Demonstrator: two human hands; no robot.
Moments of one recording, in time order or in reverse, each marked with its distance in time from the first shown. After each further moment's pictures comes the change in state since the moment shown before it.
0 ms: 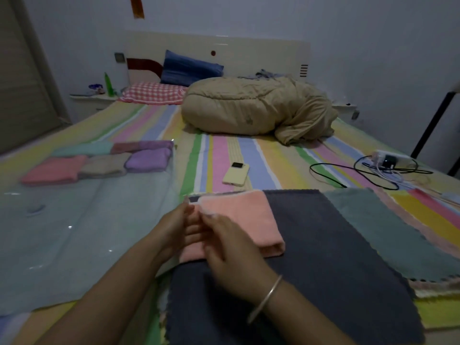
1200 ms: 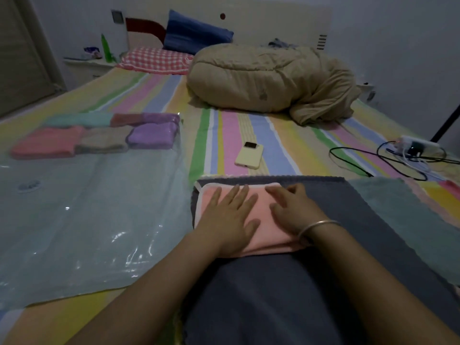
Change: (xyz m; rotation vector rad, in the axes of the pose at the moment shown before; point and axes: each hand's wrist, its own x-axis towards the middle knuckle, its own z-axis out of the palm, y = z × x) left_hand 0.034 -0.032 0.025 1.861 -0.170 0.689; right_hand 0.055 0.106 -0.036 -0.325 -0.242 0.581
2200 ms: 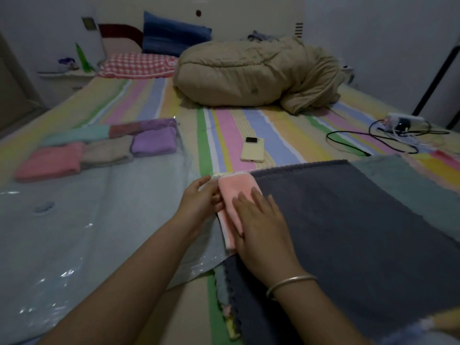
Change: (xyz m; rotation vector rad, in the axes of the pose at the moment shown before) left_hand -0.026 -0.068 -0.032 -1.800 0.227 -0.591; right_hand -0.069 -0.115 0.072 -0.253 0.463 -0.254
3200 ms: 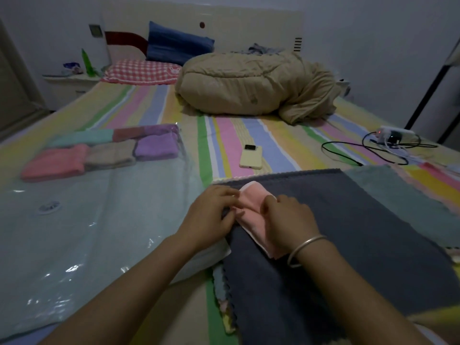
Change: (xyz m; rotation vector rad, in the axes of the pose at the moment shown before) left_hand -0.010 -0.014 -0.016 1.162 -0.242 0.912; right_hand 0.017 0.044 -0.033 -0.111 -0.290 0.199
